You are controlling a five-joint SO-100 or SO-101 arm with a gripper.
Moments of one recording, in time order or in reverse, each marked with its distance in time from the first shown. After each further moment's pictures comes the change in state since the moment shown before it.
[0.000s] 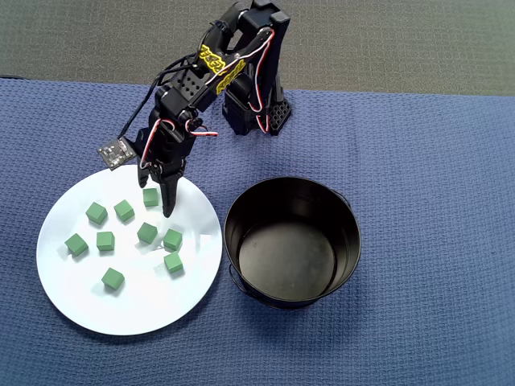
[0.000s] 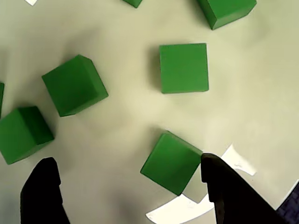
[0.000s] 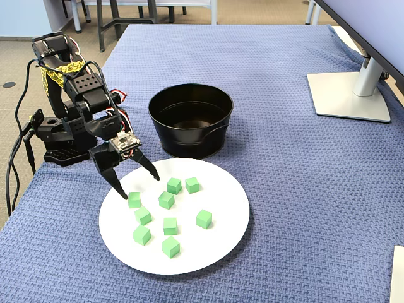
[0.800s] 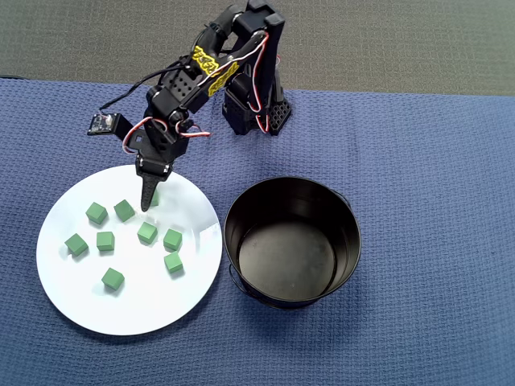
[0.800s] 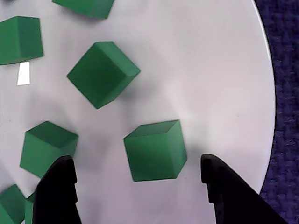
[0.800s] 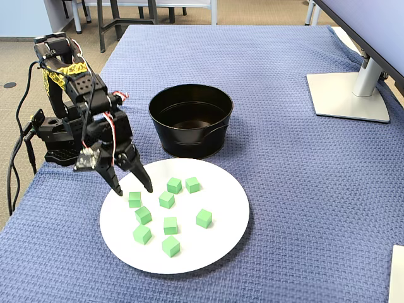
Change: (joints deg) arm 1.3 -6.0 -6.9 10.8 42.2
